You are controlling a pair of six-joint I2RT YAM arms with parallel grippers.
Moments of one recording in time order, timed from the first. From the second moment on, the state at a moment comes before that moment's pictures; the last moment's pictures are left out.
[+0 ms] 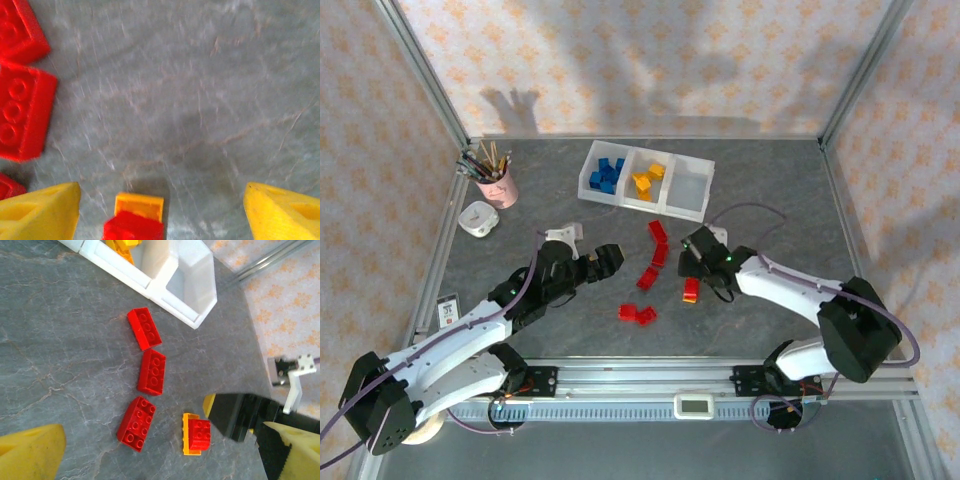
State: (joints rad) left arm -0.64 0.92 0.53 -0.11 -0.03 -0.89; right arm 0.70 1.38 0.75 -0.50 0.26 0.75
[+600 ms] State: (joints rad) left arm -0.65 0.92 0.53 -0.09 -0.03 -0.91; right arm 0.78 1.45 0.72 -0.46 0.23 0.82
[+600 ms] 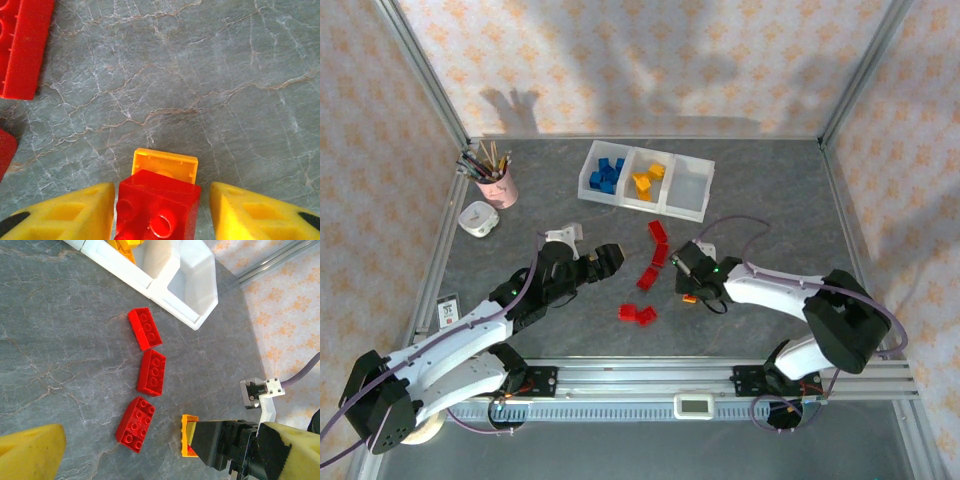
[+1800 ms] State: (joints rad) left arm -0.65 1.01 0.66 -0.11 -0.09 -0.85; right arm 0.64 1.50 1.08 -0.47 0.34 0.67
